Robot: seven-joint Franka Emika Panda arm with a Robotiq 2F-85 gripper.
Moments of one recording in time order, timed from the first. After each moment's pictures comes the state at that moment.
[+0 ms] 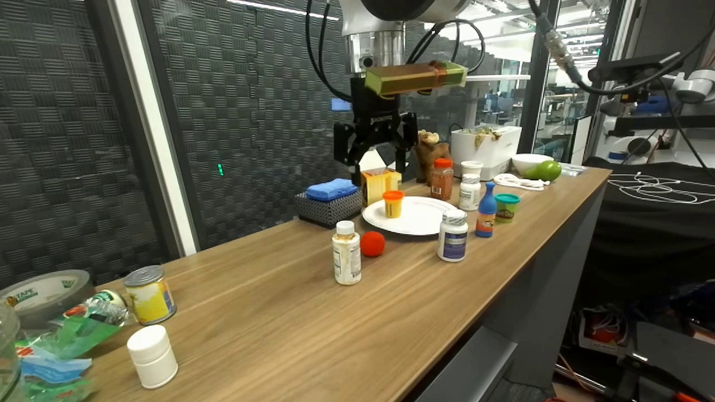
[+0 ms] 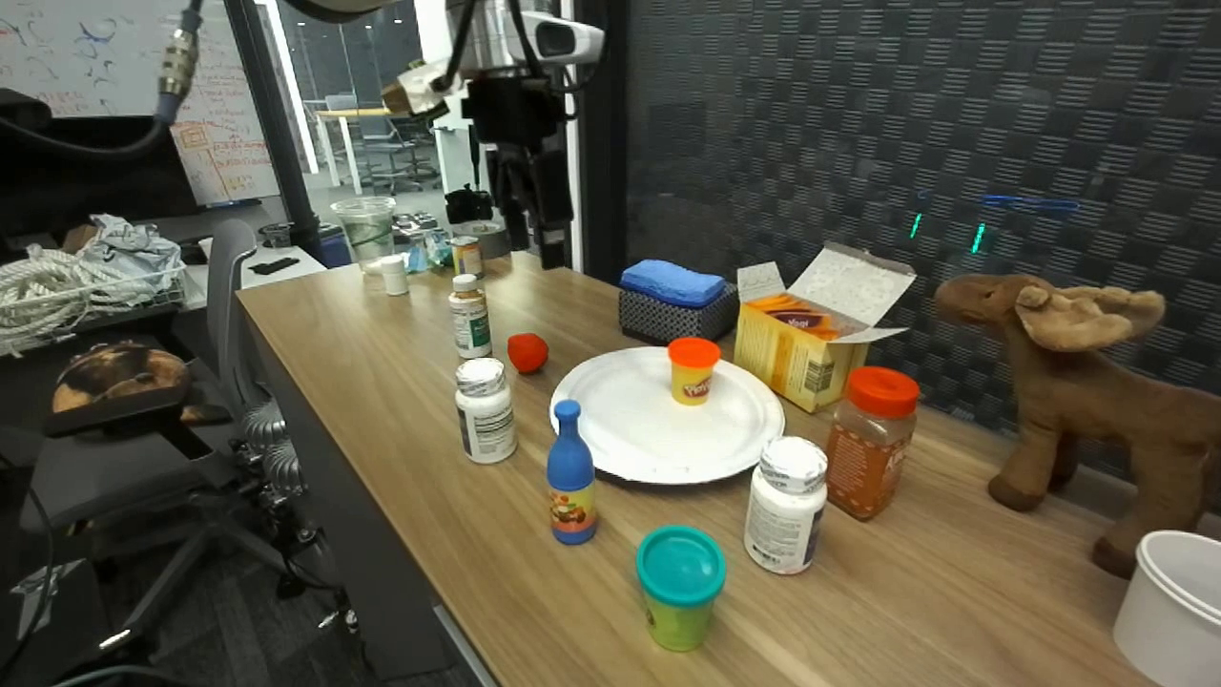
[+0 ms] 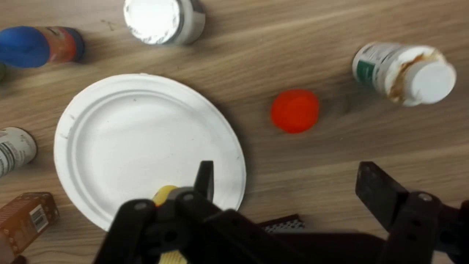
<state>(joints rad) 0.14 0.17 -0.02 -1.89 -0.13 2.08 0.47</state>
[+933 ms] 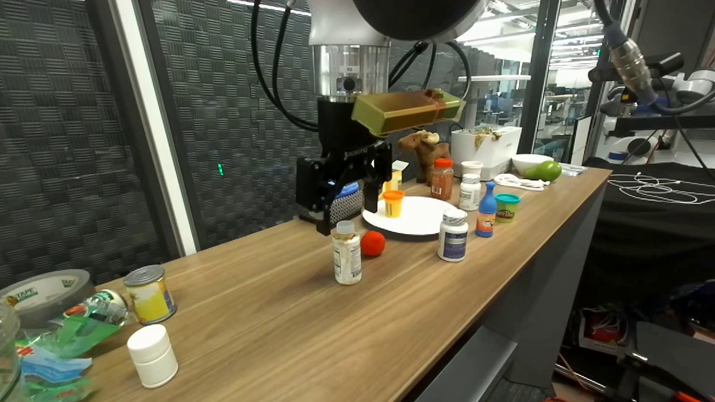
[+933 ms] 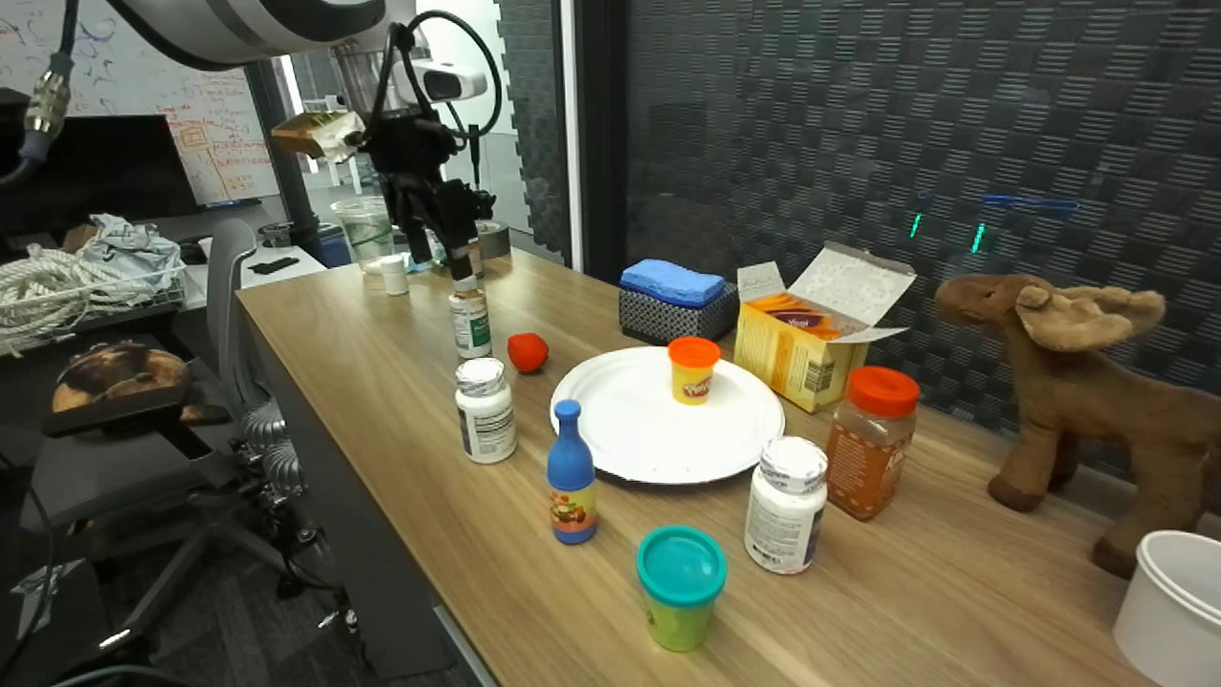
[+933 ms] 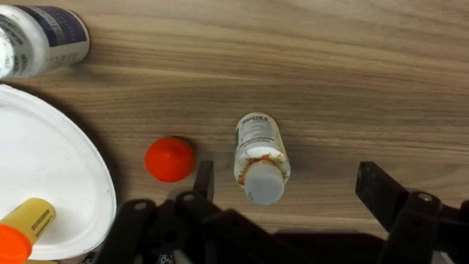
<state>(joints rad) 0.19 0.12 0.12 -2.06 -0.13 2.27 0.41</state>
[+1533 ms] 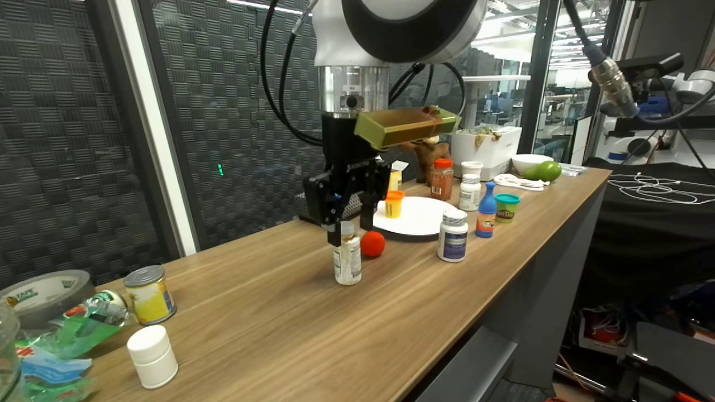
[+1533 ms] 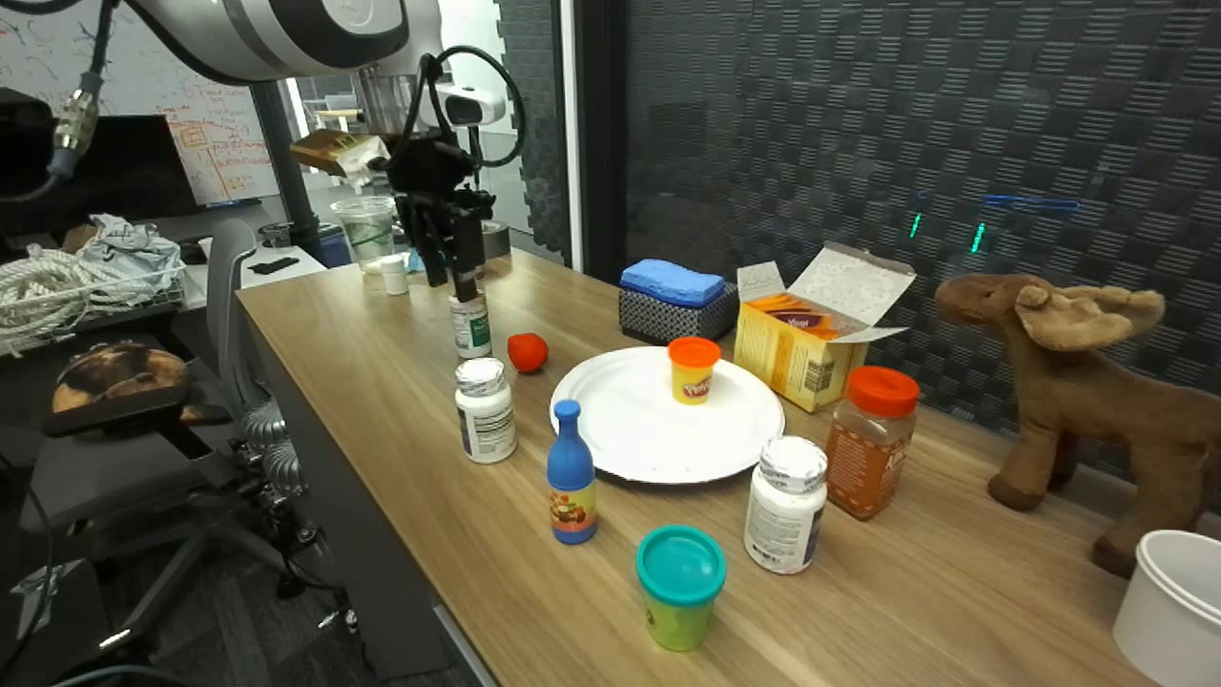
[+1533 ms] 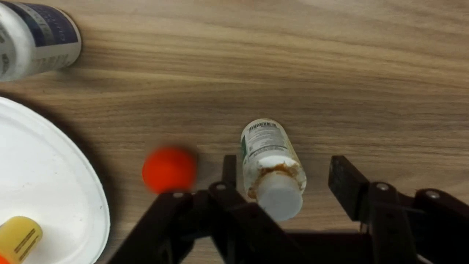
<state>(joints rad) 0.17 0.16 0.12 -2.05 -0.08 2.28 0.36</state>
